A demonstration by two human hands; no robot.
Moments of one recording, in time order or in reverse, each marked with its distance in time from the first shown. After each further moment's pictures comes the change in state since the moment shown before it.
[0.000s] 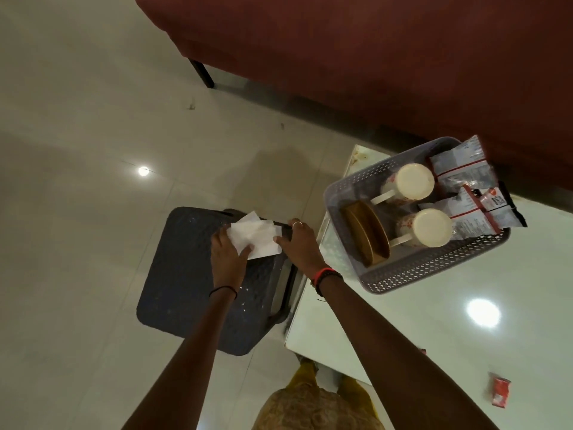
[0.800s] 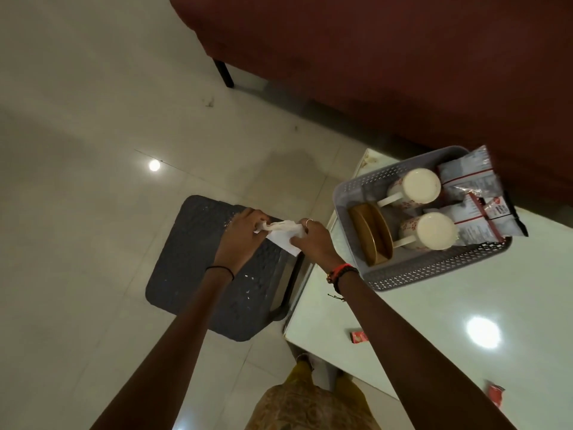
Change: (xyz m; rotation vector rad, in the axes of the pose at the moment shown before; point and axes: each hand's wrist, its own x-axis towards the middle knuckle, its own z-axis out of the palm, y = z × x) left_hand 0.001 0.027 -0.036 0.154 -0.138 0.403; right_hand -0.016 -0.004 -0.013 -0.018 -0.028 -0.041
